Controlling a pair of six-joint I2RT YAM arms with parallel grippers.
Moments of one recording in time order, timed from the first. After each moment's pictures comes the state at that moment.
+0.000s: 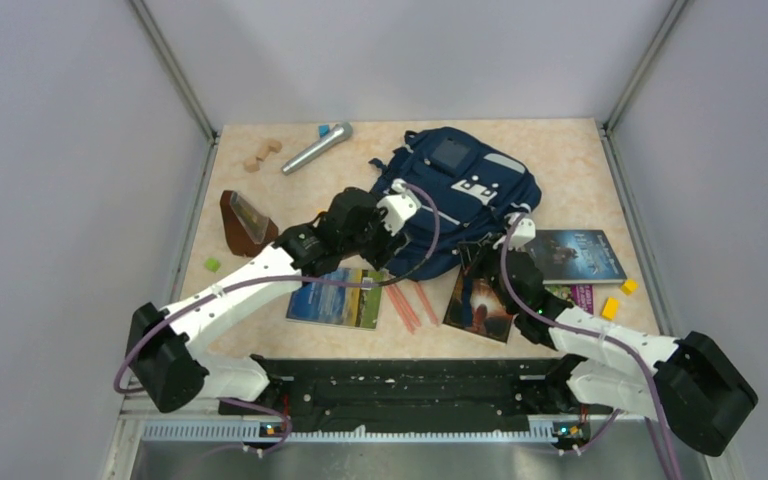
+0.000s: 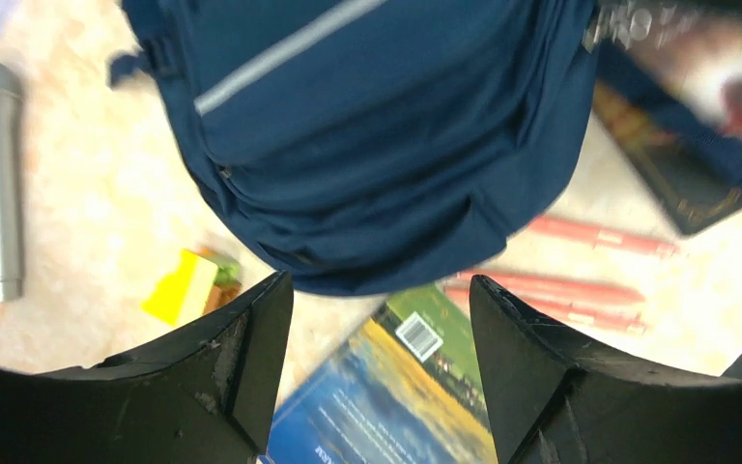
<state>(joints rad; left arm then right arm) -0.79 1.30 1.15 -0.42 -0.04 0.23 0.72 1.04 0.34 0.51 0.38 0.59</state>
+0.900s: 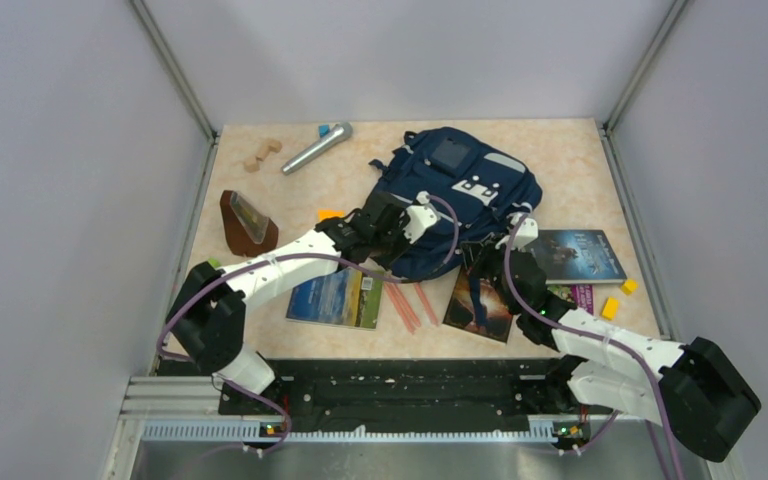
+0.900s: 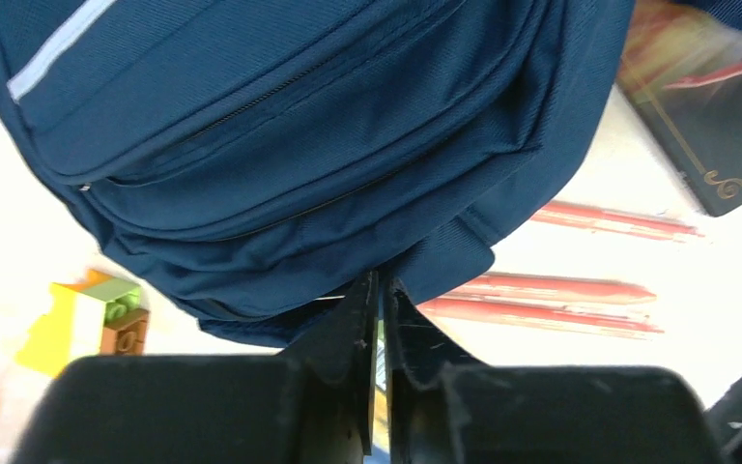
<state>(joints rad) -0.78 1.56 1.14 -0.41 0.02 0.25 0.71 1.00 0.33 0.48 0.38 0.58</state>
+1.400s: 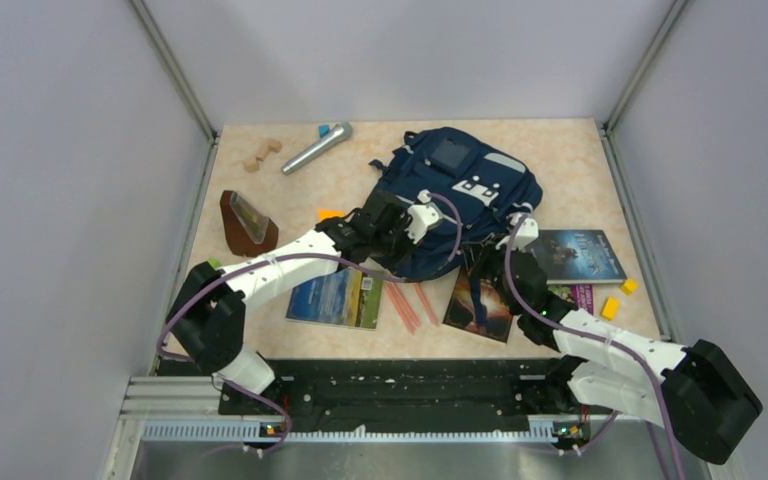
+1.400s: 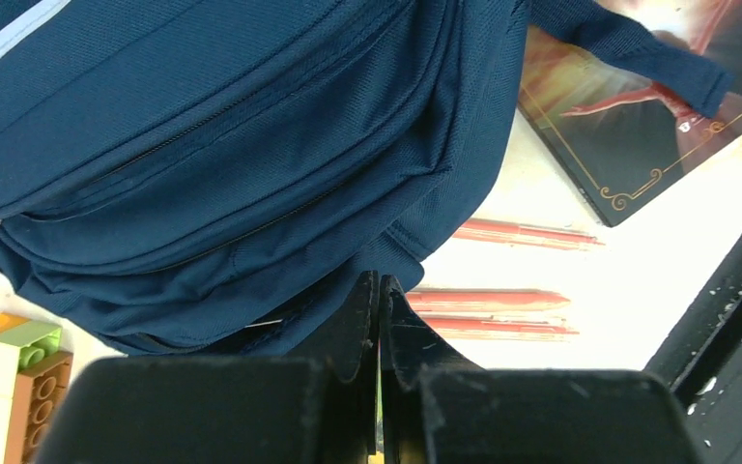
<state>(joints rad) -0.79 1.56 1.15 -0.40 0.16 0.18 0.71 0.99 0.33 0.46 0.38 0.56</state>
